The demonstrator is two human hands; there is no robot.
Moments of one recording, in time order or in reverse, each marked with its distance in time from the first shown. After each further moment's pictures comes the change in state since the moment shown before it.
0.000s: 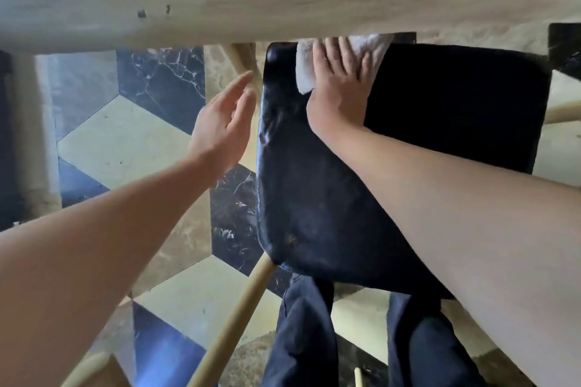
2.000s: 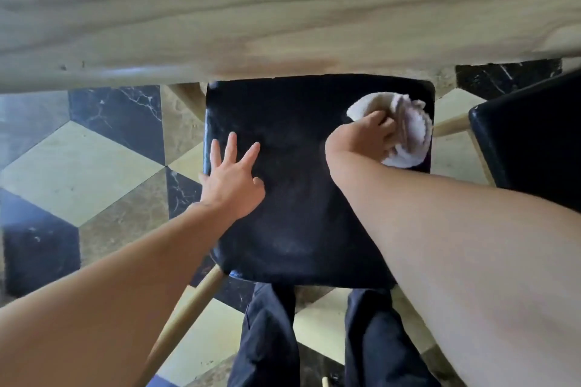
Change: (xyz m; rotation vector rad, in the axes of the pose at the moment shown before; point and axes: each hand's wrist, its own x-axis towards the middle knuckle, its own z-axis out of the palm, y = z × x) left_hand -0.048 0.045 0.088 0.504 -0.383 -0.118; right_hand -0.052 0.097 -0.081 0.304 0.004 1.020
